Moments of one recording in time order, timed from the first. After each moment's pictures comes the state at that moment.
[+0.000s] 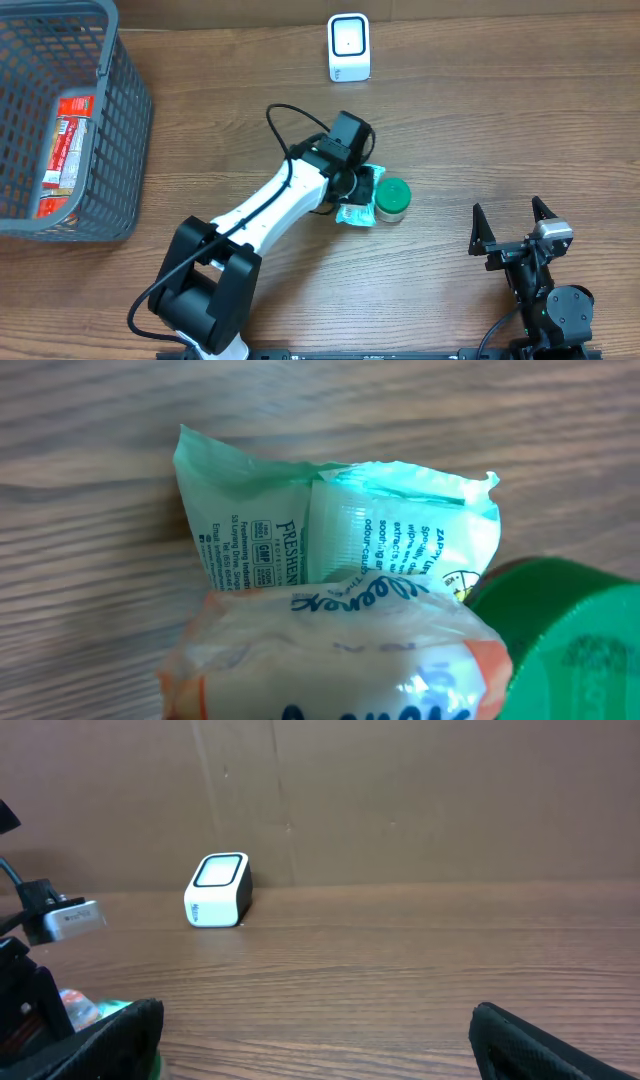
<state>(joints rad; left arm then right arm) -0.57 1.82 1.23 -0.65 0.15 -0.45 0.15 0.01 0.02 -0.03 0.00 0.10</state>
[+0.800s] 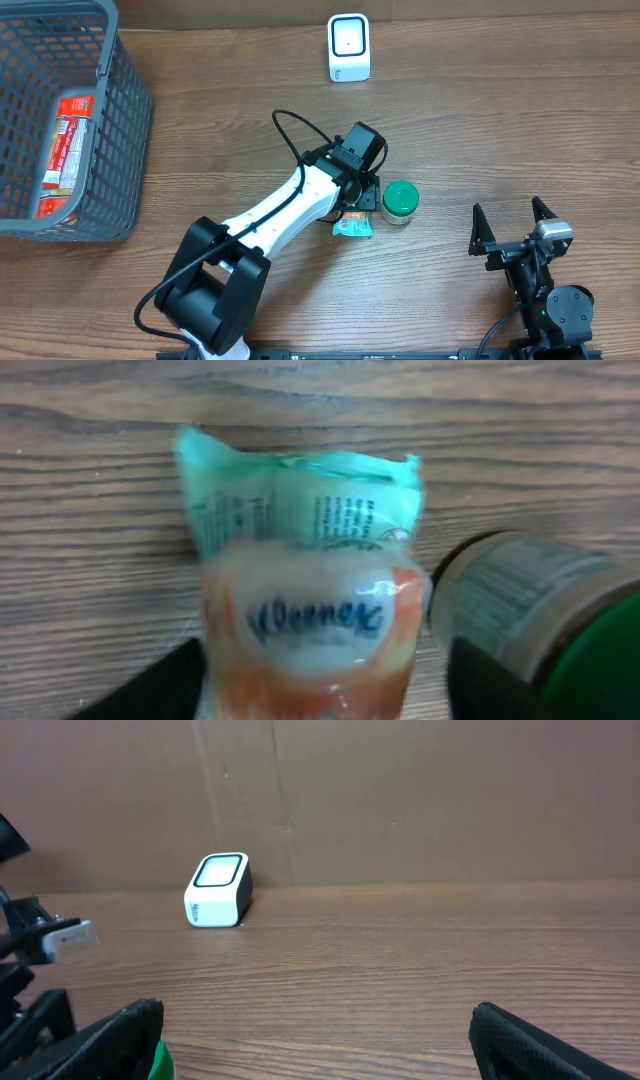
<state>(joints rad) -0.62 1.84 1.22 -0.69 0.01 -0.60 0.15 0.01 0.02 -0.03 0.00 0.10</state>
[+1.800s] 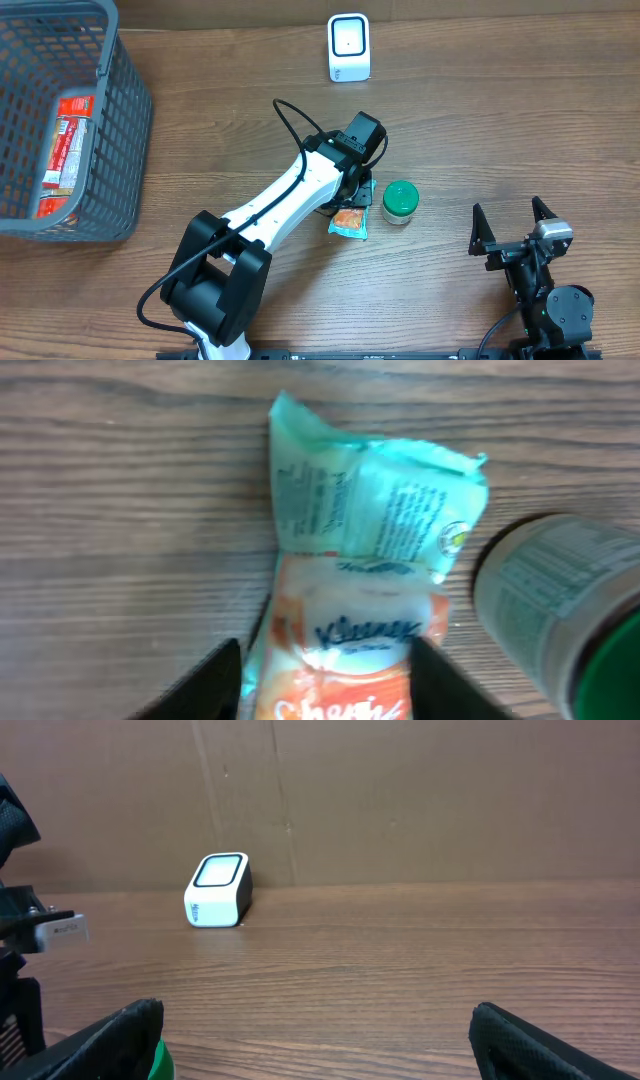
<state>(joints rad) -0.60 1.87 1.34 -0.90 -0.02 -0.59 0.15 0.01 0.02 -0.03 0.00 0.10</state>
